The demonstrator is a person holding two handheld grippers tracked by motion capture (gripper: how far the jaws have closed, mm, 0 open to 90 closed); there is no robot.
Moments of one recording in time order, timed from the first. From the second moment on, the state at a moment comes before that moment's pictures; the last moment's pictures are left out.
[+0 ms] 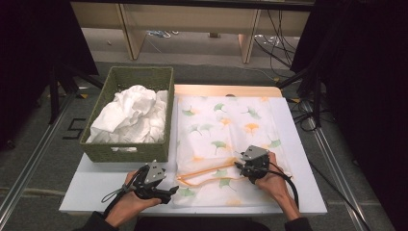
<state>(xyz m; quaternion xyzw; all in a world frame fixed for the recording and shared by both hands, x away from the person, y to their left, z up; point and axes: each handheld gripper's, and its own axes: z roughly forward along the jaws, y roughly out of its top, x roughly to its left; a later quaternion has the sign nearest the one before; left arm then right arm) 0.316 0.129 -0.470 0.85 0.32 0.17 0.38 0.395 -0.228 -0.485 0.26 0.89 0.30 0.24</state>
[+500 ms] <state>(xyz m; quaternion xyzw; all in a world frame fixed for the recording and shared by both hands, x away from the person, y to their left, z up) 0.316 0.130 -0.470 0.86 0.32 0.17 0.37 0.393 -0.219 -0.471 0.21 0.90 0.30 0.23</state>
